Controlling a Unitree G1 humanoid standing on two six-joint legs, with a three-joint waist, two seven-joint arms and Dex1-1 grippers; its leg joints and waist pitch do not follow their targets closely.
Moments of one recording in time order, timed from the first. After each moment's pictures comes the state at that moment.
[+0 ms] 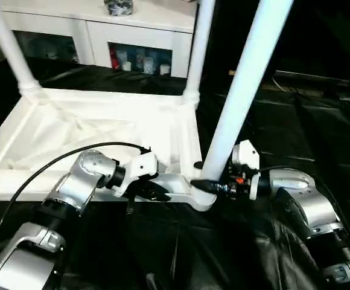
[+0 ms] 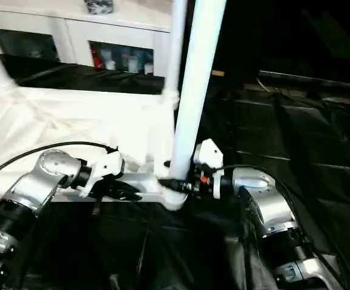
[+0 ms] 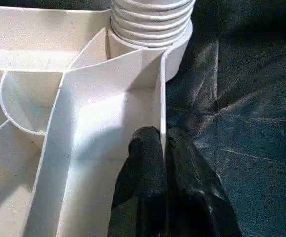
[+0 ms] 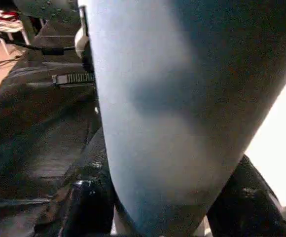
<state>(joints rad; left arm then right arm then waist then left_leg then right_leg) -0.61 0.45 -0.35 0.57 0.01 0.06 -1.37 -0.39 -0.38 0.20 0.32 0.26 0.09 1.18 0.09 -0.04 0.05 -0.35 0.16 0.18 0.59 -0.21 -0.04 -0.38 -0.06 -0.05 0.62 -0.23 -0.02</state>
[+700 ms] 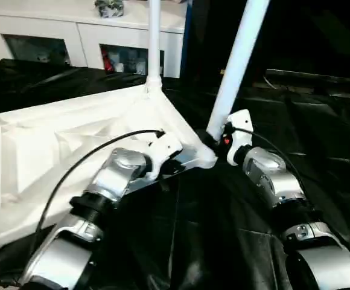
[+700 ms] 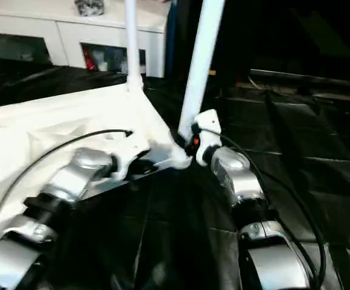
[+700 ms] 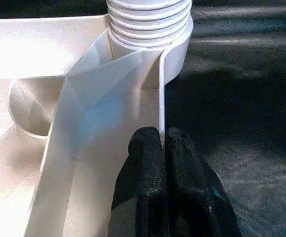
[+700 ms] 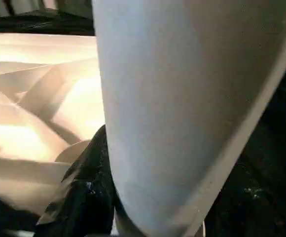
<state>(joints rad) -0.68 0.19 -0.30 0.59 0.11 0.36 -0.80 -0.65 -0.15 0.05 0.75 0.18 0.08 0.50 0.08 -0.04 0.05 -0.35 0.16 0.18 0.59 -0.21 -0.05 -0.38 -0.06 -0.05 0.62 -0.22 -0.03</state>
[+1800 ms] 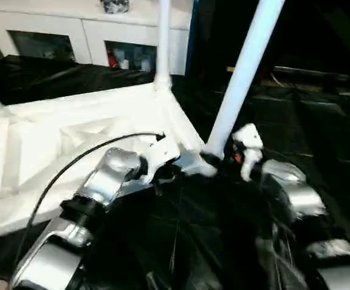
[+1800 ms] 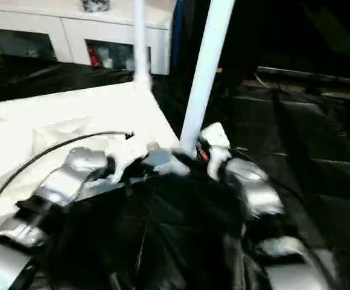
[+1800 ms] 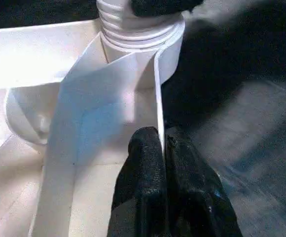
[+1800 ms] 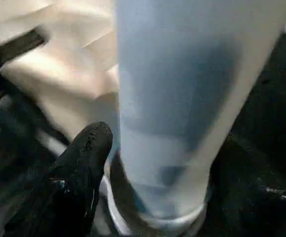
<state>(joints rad) -0.63 0.30 -0.34 0.53 0.08 0.21 -1.05 -0.49 -0.30 0.10 0.59 0.17 0.05 0.91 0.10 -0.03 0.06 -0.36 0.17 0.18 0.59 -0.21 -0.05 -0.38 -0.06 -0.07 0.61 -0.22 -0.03</state>
